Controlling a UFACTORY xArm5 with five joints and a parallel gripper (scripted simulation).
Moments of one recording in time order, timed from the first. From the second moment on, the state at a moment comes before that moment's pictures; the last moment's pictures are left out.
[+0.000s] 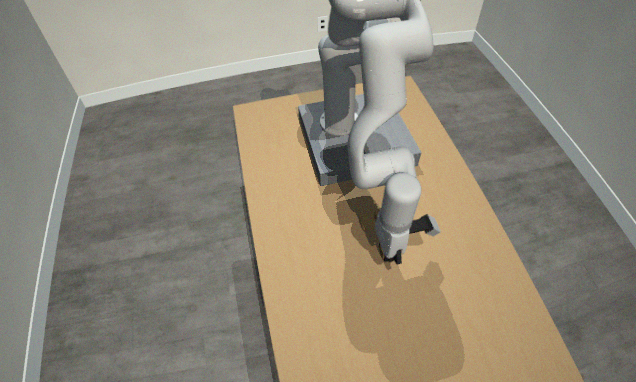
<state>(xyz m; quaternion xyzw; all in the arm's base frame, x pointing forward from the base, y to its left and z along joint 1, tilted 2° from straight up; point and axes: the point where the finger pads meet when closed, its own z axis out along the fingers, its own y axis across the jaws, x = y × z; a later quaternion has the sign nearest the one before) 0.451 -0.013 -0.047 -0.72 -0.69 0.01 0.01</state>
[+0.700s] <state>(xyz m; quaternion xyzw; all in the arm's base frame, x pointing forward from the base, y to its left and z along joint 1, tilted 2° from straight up) 0.451 -0.012 -0.039 -0.72 -0.69 0.01 0.01</state>
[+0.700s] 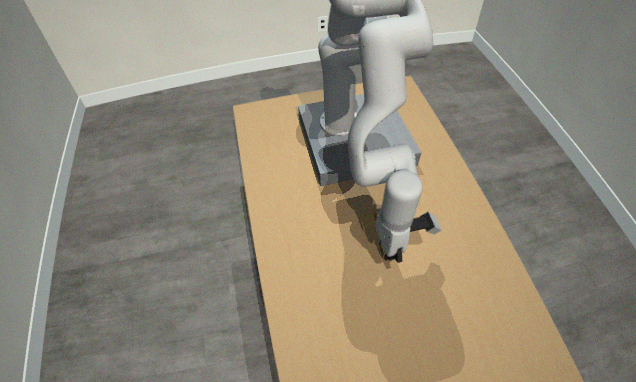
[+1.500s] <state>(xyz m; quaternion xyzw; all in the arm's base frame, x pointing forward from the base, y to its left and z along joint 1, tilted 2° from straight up) 0.455 -0.012 0.051 -0.72 -0.69 0.01 0.01</state>
